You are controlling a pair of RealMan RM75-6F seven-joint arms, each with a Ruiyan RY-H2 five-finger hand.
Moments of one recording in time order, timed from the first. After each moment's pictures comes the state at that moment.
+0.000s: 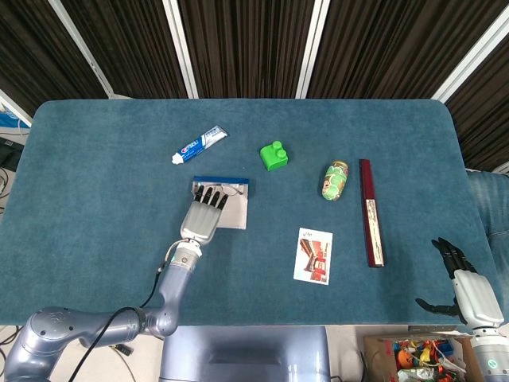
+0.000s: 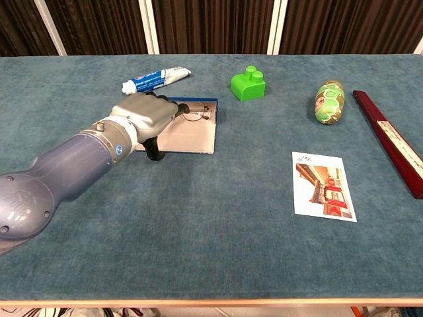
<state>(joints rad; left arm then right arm) -0.95 -1.94 -0.20 -1.18 0.76 1.07 0.91 0.08 -1.03 0.03 -1.73 -1.41 1.32 0.21</state>
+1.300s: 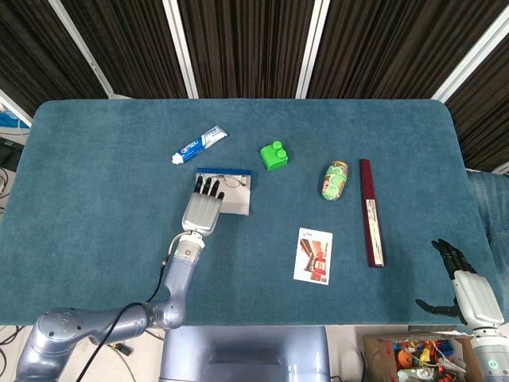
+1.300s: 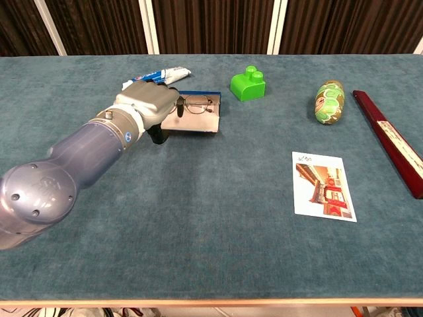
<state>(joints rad) -0.98 -1.99 -0.28 -1.08 0.77 1.07 0.92 0.08 -1.03 0.03 -1.74 -1.41 1.31 0.22</state>
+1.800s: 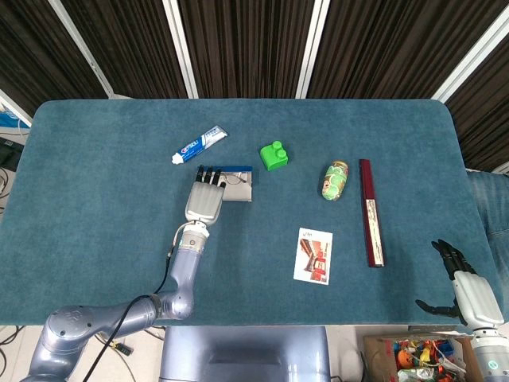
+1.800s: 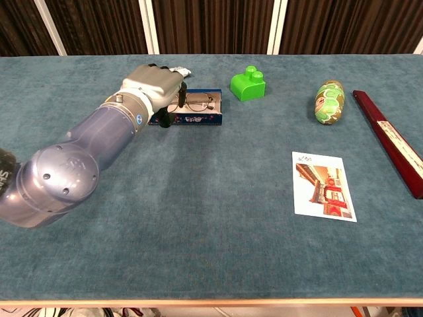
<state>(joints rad) -1.03 -2.03 -0.36 -0.97 0.77 1.06 0.89 0.08 -1.03 0.03 -1.74 -1.41 1.31 0.22</state>
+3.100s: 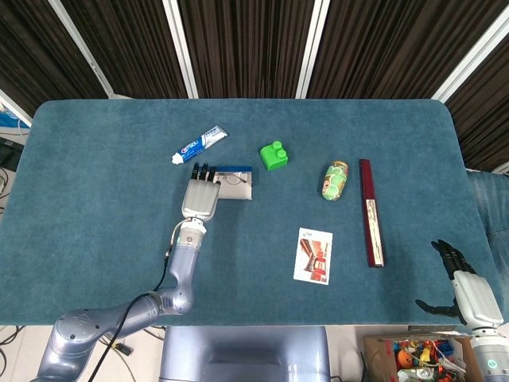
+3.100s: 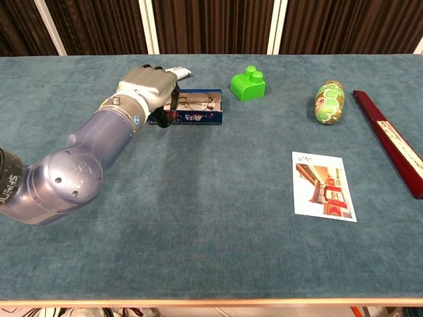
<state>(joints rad) -1.03 -2.08 -0.38 -0.84 0.83 1.03 0.79 0.08 -1.03 0.03 -1.74 -1.39 1.30 0.21</state>
